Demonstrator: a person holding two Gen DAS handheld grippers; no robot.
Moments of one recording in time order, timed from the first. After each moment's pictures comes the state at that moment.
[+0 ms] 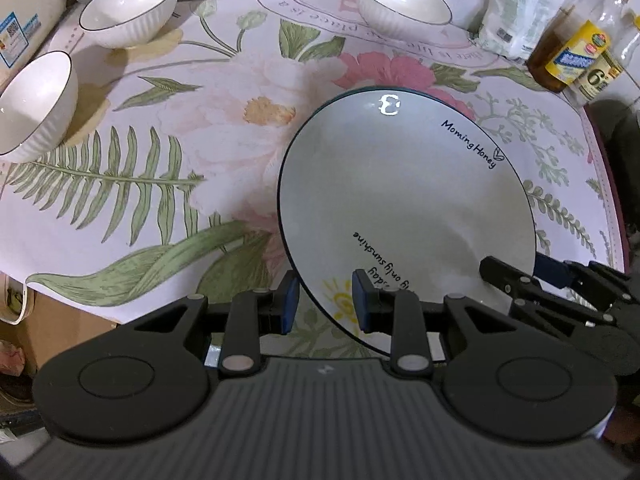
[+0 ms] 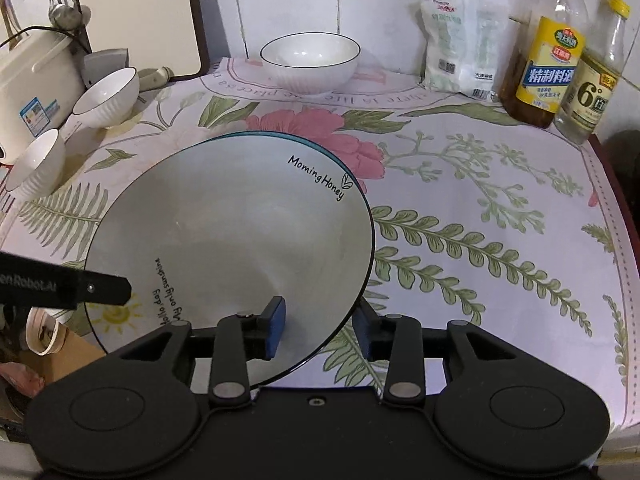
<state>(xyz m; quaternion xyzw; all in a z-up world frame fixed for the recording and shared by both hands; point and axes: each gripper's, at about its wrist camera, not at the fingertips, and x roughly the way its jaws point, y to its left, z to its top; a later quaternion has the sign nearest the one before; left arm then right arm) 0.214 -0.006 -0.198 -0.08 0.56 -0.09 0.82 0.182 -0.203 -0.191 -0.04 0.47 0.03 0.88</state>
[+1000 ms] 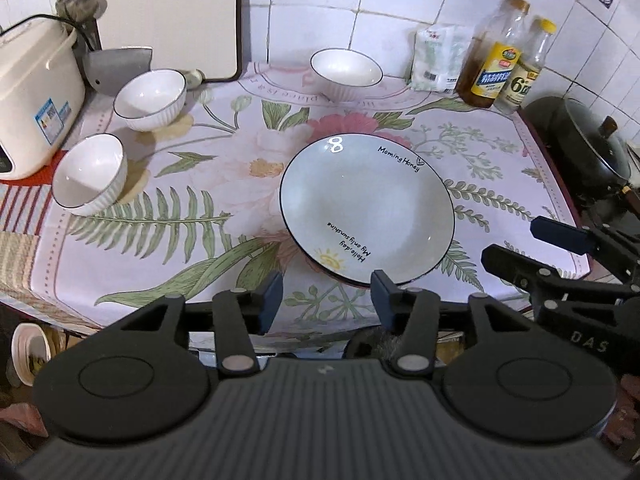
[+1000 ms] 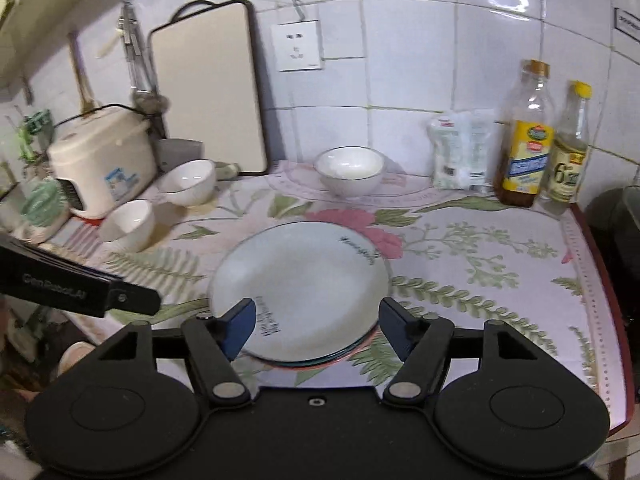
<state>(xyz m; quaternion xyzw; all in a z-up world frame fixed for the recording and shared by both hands) 0.119 0.019 -0.099 -0.02 0.47 -0.14 0.87 0.080 -0.194 -0.100 -0.01 0.35 0.09 0.93</state>
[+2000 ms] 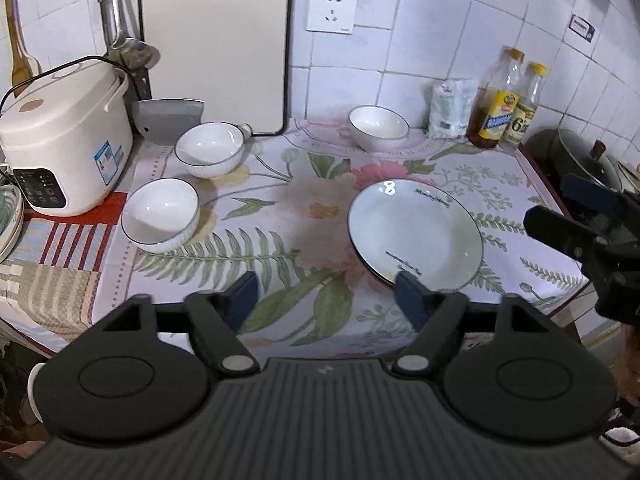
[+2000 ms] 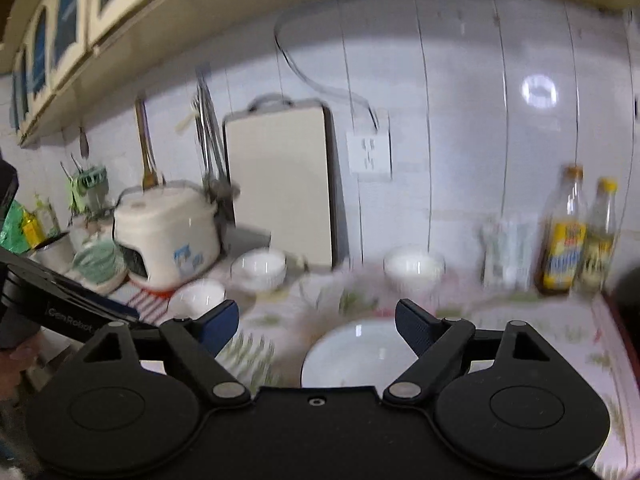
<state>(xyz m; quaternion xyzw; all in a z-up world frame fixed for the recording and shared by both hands) 0.091 0.114 -0.066 -0.01 0.39 -0.15 0.91 0.037 -0.129 -0.061 -0.02 0.18 0.14 0.97</state>
